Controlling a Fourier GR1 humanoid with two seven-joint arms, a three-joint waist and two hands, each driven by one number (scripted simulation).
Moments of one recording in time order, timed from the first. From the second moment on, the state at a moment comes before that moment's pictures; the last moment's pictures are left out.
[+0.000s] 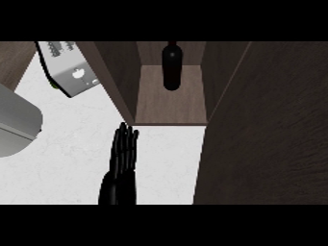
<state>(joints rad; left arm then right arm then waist) -0.05 0.18 -0.81 -1.70 0.48 0.80 -0.57 -0.06 -0.04 0.14 -2.47 -0.05 0.09 0.63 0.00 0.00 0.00</state>
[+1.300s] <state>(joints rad) 0.30 0.61 -0.50 -2.07 0.65 0.42 -0.58 0.12 -0.01 0.44 -2.48 -0.12 0.20 0.73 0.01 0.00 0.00</state>
